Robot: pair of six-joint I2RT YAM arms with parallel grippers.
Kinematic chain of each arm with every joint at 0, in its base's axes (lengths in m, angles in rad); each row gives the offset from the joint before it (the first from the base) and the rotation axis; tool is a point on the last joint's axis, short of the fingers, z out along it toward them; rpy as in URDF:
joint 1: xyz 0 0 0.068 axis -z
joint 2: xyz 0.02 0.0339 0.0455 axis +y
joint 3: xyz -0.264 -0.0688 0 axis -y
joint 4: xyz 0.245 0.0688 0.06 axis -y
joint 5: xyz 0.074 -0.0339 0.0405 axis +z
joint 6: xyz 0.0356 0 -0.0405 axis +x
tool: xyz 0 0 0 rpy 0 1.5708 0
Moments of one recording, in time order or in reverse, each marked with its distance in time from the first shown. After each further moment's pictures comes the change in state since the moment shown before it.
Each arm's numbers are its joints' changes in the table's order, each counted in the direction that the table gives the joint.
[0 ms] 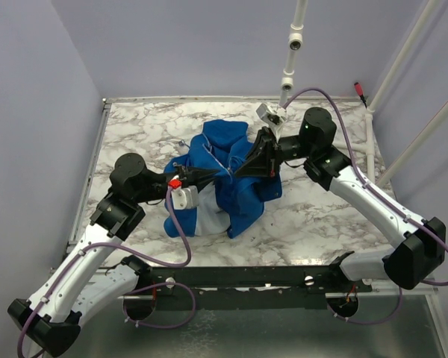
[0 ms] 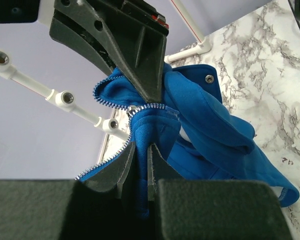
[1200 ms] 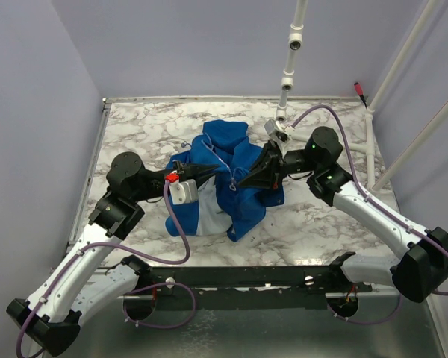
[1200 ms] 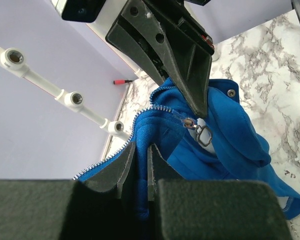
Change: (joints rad) left arm 0.012 0.009 0.030 0.027 0.037 -0.079; right arm -0.007 -0.101 -0.199 0.177 -0.036 -0.006
